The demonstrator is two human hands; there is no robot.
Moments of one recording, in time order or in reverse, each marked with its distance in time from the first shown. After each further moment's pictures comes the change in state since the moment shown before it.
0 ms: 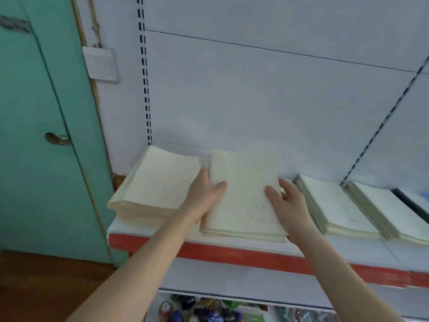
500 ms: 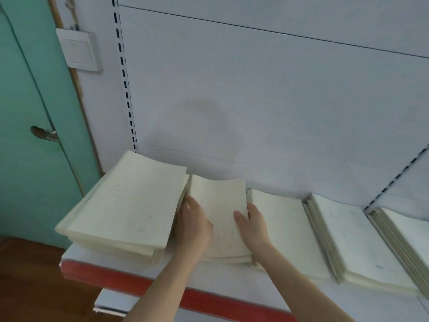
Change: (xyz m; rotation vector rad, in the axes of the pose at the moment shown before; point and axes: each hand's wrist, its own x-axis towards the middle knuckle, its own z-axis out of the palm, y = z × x) left_hand 0.070 -0.062 0.077 0.690 0.264 -0.217; right_hand 0.105 0.086 0.045 -0.401 -0.172 0.093
